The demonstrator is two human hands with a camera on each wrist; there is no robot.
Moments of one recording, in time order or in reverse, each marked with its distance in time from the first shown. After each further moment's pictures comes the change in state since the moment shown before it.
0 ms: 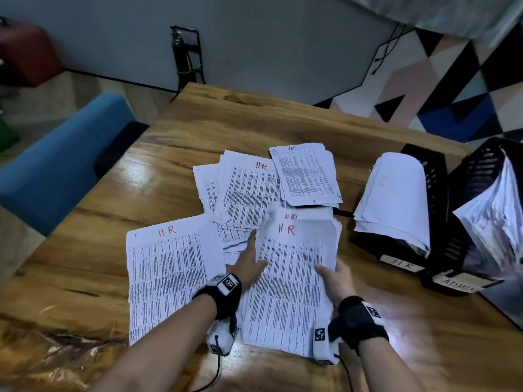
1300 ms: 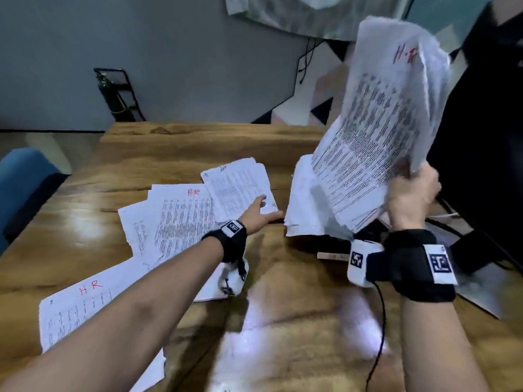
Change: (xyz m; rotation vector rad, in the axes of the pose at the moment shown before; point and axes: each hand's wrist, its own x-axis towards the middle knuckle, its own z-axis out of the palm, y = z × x) left_hand 0.108 0.156 0.104 0.218 -0.187 0.109; right_hand -0.042 -0.226 -0.172 -0.341 0.867 -0.587
